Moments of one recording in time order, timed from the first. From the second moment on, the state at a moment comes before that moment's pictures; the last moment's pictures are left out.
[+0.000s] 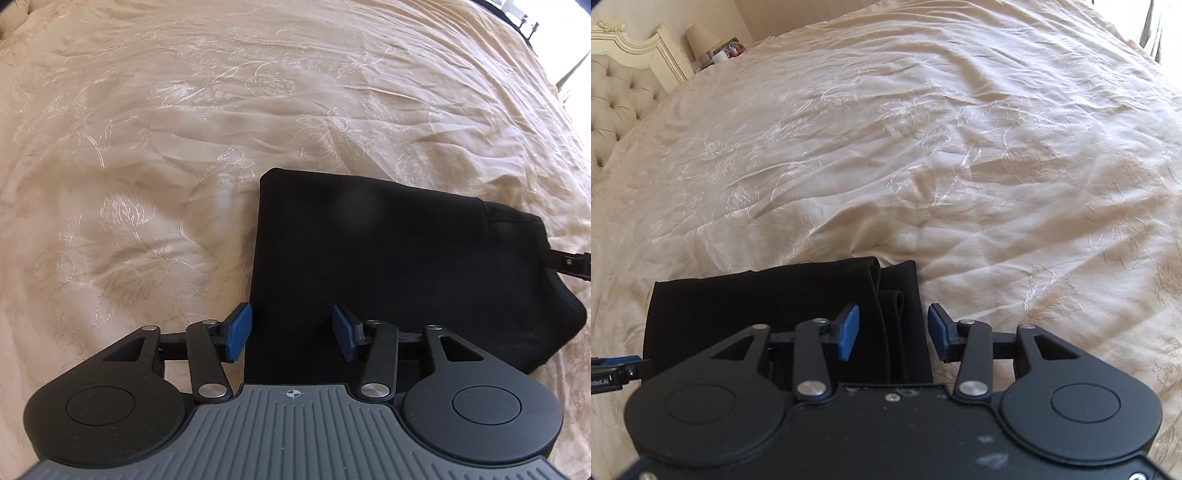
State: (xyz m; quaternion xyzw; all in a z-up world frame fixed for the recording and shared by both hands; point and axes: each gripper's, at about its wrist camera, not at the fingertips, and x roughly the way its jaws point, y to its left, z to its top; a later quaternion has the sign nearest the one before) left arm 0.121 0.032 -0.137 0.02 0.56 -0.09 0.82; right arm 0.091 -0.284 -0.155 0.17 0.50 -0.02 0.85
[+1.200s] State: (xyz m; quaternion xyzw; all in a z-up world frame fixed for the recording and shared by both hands) left arm 0.117 0.005 -0.132 0.02 0.52 -0.09 0.85; right arm 0.084 -0.258 -0.157 0.19 0.52 0.01 0.83
